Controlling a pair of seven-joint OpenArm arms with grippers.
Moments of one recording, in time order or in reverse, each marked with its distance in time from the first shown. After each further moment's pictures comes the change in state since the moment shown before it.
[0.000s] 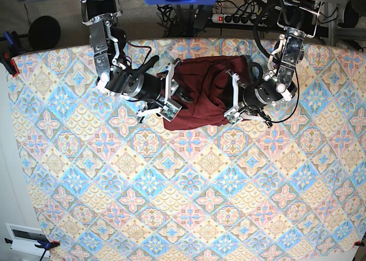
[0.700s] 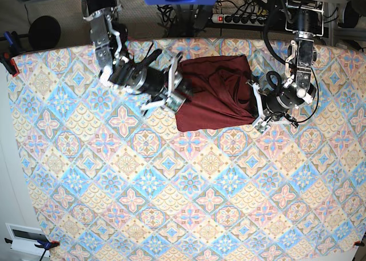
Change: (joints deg) left arm -0.1 0.0 -10.5 -4.3 0.0 0.0 0.4; right arm -4.2 0.2 -4.5 2.0 -0.2 -0.6 0.0
